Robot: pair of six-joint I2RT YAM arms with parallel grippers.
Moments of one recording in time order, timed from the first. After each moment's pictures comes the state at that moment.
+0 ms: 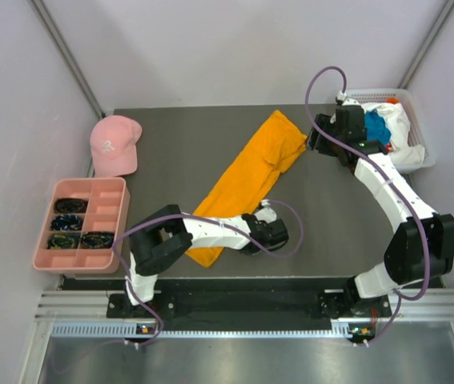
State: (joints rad) left arm -1.17 1.93 1.22 -0.76 -0.64 -0.52; right arm 0.20 1.49 1.28 -0.39 0.03 0.39
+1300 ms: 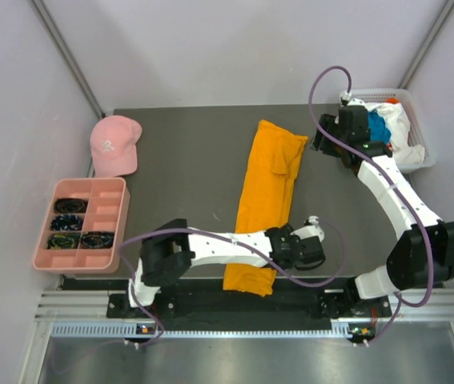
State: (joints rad) left arm -1.40 2.04 1.55 -0.77 -0.49 -0.37; right arm 0.20 1.45 1.28 -0.44 0.09 0.38
